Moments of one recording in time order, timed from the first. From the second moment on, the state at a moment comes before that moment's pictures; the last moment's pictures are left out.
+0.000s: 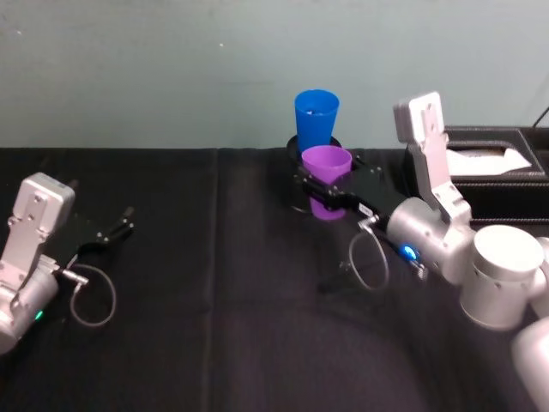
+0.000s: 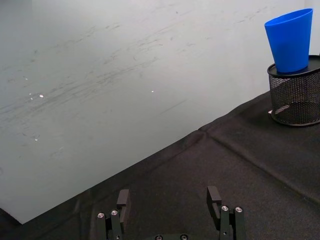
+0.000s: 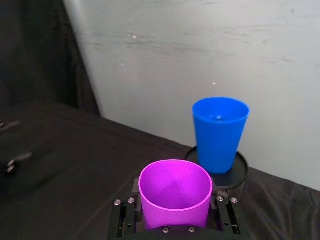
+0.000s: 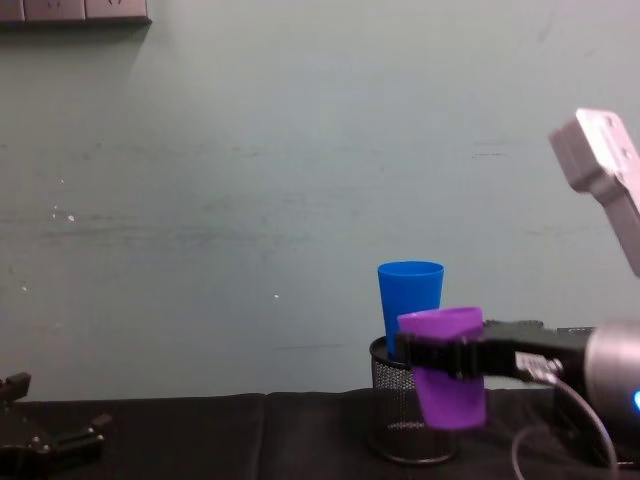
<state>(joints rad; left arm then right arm) -0.20 0.60 0.45 -1.41 -0.25 -0.12 0.03 0.36 0.24 -0.33 -1.39 0.28 0.22 0.32</state>
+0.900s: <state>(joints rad) -0.20 0.60 0.45 -1.41 -0.25 -0.12 0.03 0.21 0.23 -0.34 -1.30 0.22 -0.06 0.36</state>
